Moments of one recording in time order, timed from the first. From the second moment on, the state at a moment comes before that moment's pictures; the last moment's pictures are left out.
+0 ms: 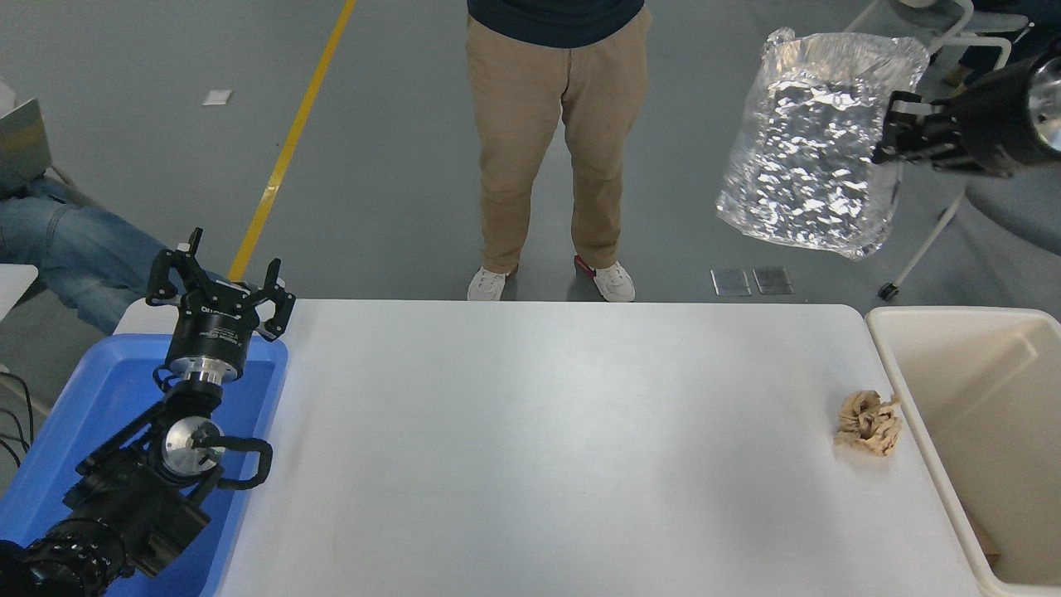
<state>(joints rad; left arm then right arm) -0.61 0.21 -0.91 -0.40 -0.07 -0.57 -0.53 1.95 -0.68 -1.38 1.02 -0.04 0.27 0.09</state>
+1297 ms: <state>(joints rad) -0.61 0.21 -0.91 -0.40 -0.07 -0.57 -0.53 0.90 -0.68 -1.15 0.59 0.44 -0.14 0.09</state>
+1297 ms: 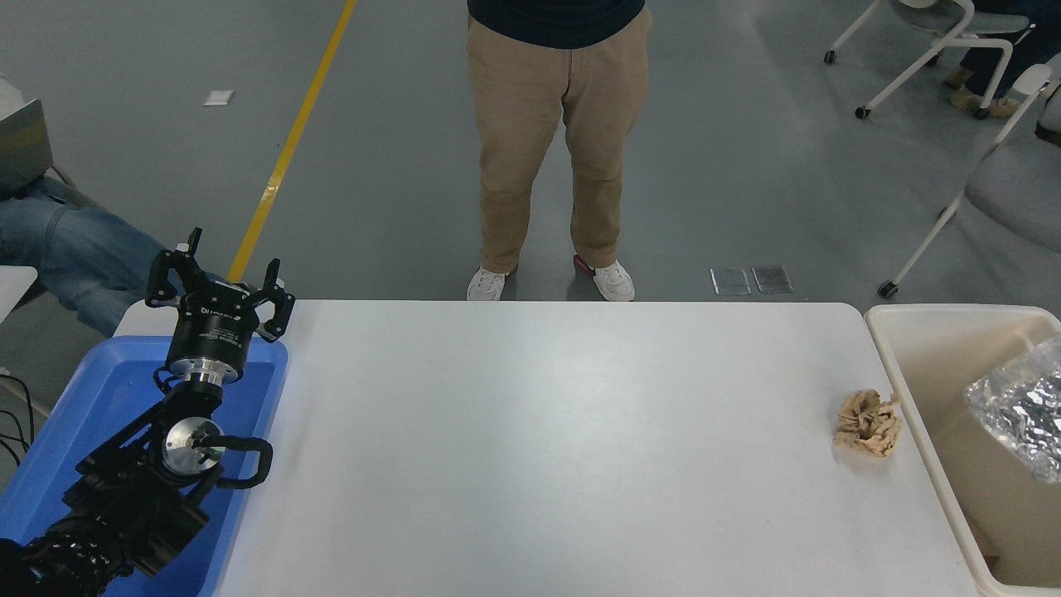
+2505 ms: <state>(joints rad) -0.61 0.21 -0.91 -0.40 -0.07 -0.57 -0.53 1.26 -0.61 -1.10 0.60 0.21 -0.04 0.08</state>
